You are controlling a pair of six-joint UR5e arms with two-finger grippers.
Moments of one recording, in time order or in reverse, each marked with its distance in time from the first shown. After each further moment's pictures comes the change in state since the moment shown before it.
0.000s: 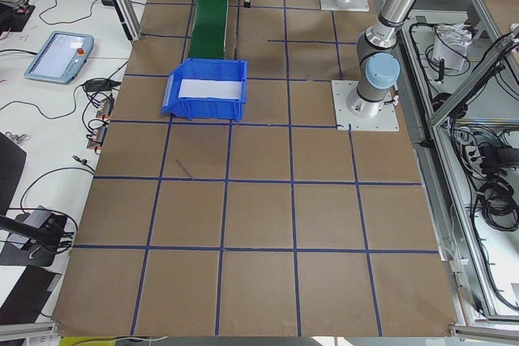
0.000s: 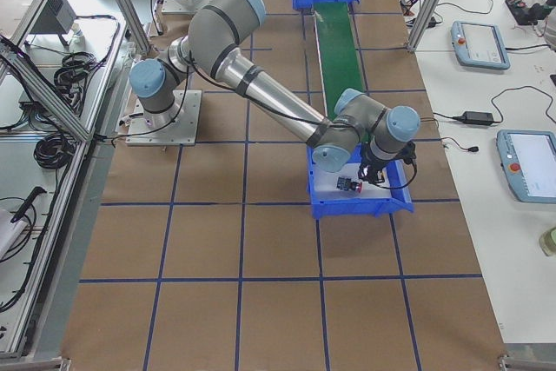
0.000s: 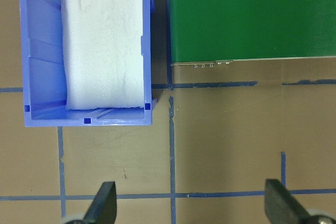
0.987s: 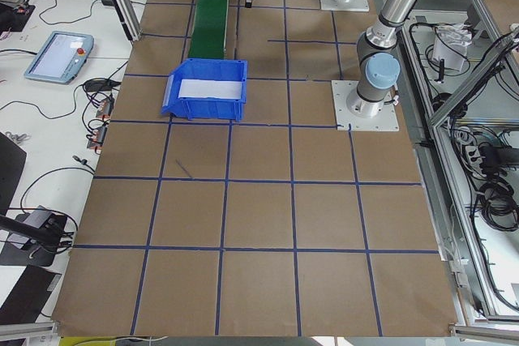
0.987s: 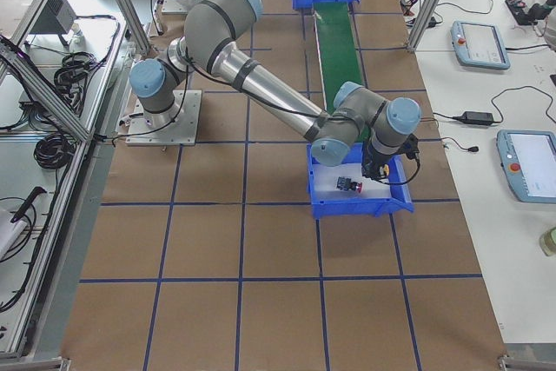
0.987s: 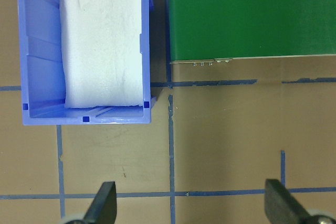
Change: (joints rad) left arm -0.001 0.011 -0.013 -0.001 0.000 0.000; right arm 0.000 -0.004 0.003 -0.009 0.009 0.000
